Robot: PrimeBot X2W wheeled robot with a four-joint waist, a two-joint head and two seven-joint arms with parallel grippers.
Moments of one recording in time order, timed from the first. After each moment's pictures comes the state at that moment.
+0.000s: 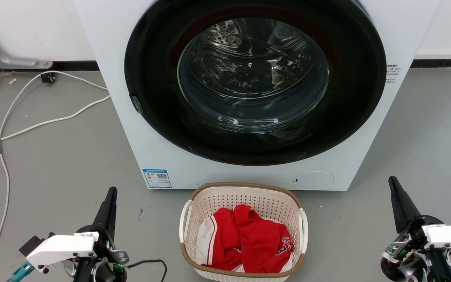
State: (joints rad) left arm -0.10 0.06 0.10 0.25 -1.61 -0.13 0.10; right arm -0.10 -0.06 -0.11 0.25 1.62 0.13 0.11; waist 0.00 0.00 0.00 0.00
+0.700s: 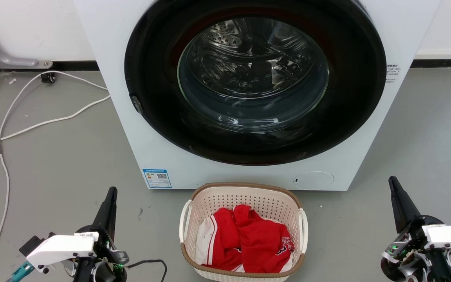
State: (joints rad) left arm -0.10 0.06 0.11 0.25 -1.61 -0.13 0.11; right arm -0.10 -0.06 -0.11 0.25 1.62 0.13 0.11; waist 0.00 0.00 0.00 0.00
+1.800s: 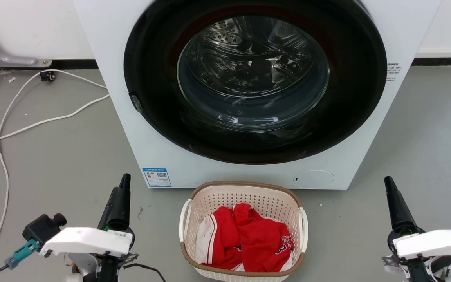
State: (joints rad) left arm -0.09 0.07 0.02 0.17 -1.11 -0.13 -0.01; right arm -0.05 -0.05 -0.07 0.18 1.08 0.13 -0.01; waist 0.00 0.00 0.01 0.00
